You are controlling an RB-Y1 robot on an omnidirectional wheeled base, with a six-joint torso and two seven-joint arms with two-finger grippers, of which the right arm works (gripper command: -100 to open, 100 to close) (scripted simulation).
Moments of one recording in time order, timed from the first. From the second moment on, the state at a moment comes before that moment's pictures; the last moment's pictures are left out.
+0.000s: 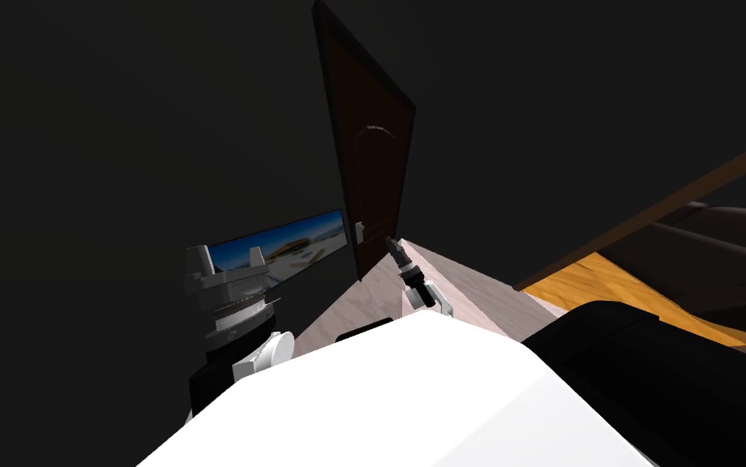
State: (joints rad) arm 0.32 -0.15 0.07 -1.92 0.32 -0.49 0.25
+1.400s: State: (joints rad) arm 0.21 -0.24 0.08 -1.63 0.46 -0.53 0.47
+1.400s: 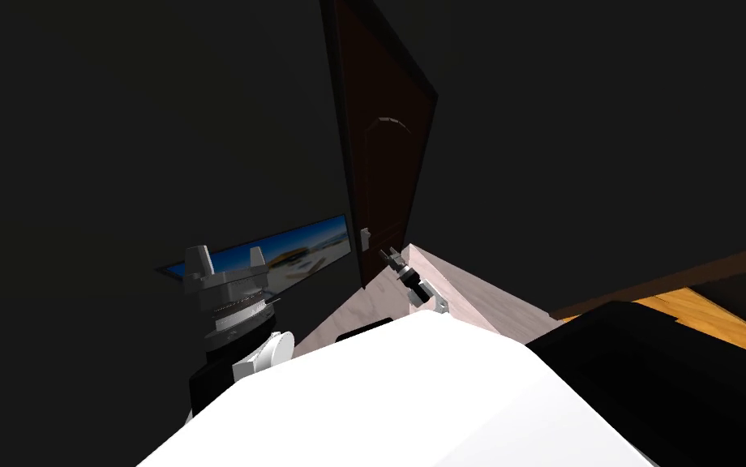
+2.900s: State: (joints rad) arm 0.10 -0.33 0.07 -1.35 0.60 -0.55 0.68
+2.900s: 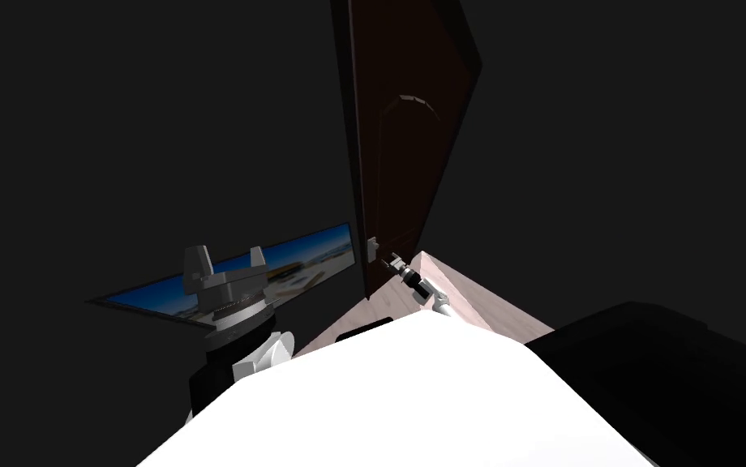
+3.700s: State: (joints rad) arm -0.01 -0.26 -0.09 -1.20 0.55 -0.50 0.78
